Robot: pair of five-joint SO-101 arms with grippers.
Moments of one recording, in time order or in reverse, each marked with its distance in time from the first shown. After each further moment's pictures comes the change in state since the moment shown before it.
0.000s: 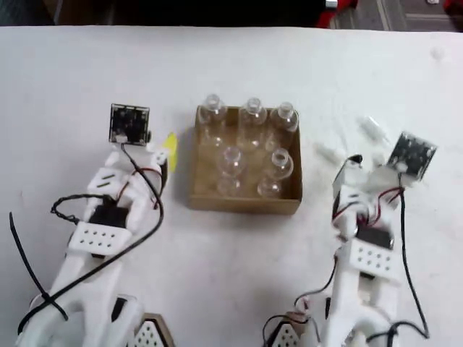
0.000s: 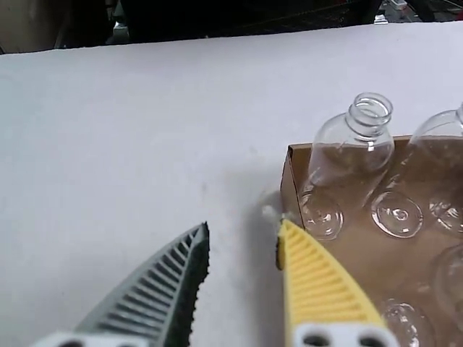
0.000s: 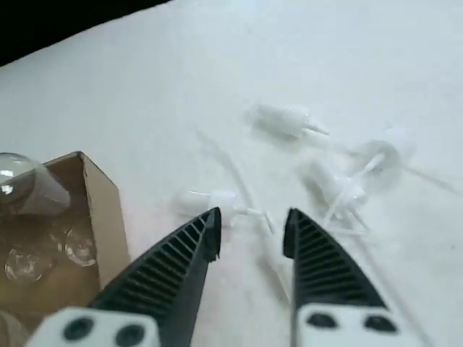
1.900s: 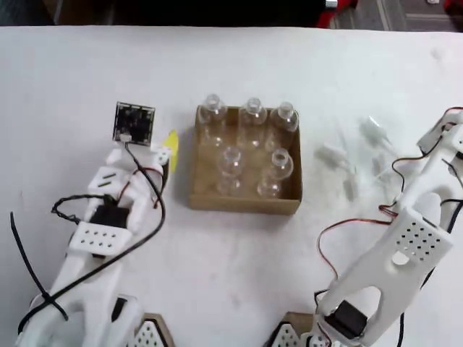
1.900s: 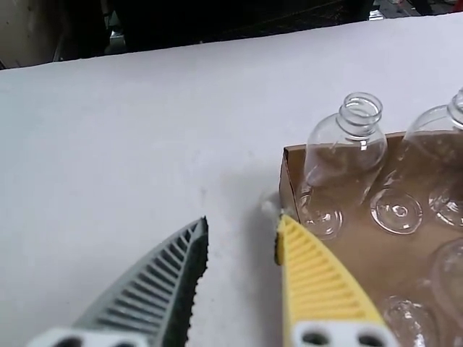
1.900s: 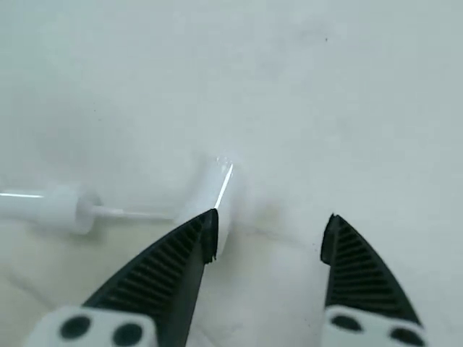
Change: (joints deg) left arm 0.5 0.0 0.0 -1.6 -3.2; right arm 20.0 95.8 -119.1 58.9 -2.0
